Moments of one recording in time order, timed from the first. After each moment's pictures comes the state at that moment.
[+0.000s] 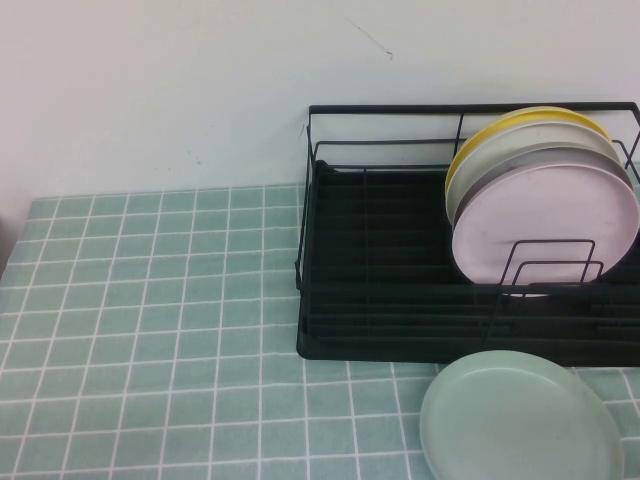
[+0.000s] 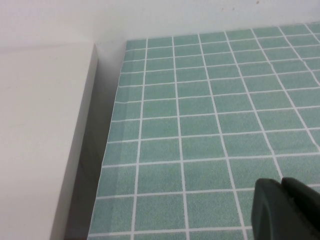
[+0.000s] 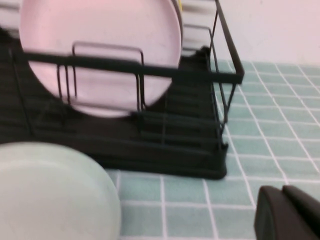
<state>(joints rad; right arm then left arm) -0.06 -0.01 0.03 0.15 0.34 -0.26 0.08 -0.01 0.02 -0.07 0.37 0.07</state>
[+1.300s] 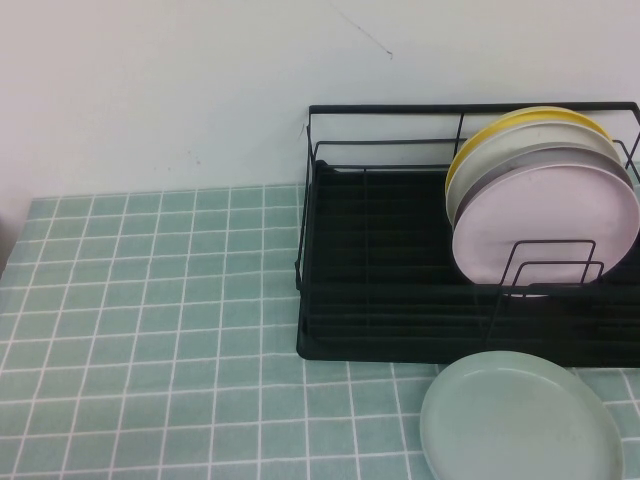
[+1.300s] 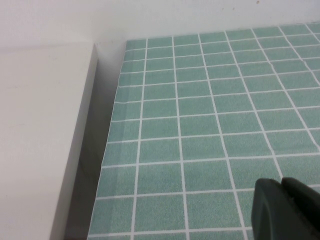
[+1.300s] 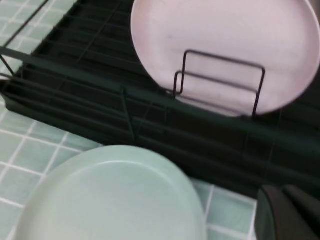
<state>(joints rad) -0.06 0.85 -0.54 0.68 0.55 -0.81 0.08 -0.01 0.02 -0.07 0.37 0.07</state>
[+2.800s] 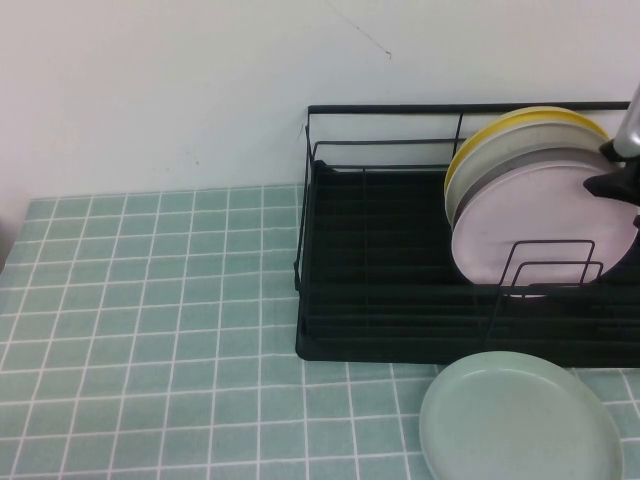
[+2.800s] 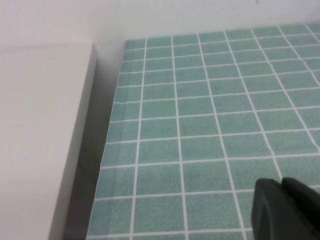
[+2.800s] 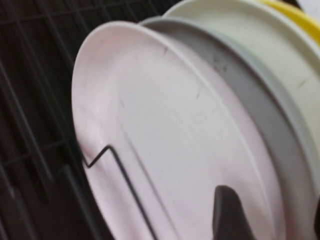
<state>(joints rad) -0.06 1.69 -1.24 0.88 0.67 -1.79 0.08 -0.01 0.02 -0.07 0.37 0.07</state>
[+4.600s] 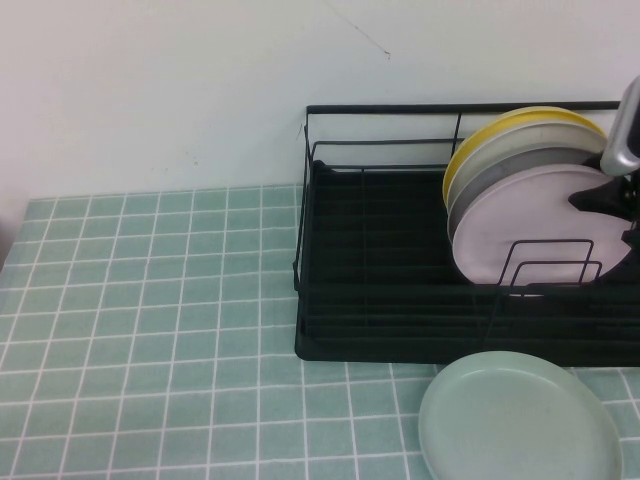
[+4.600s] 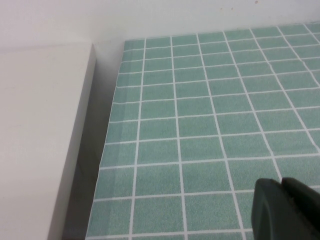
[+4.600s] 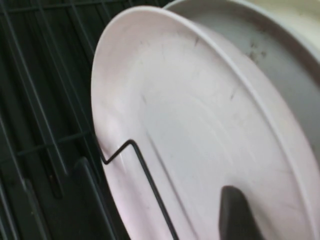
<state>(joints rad) -0.06 1.76 -1.25 0.94 0.70 -1.91 0.08 -0.01 0.02 -0.07 0.37 0.07</state>
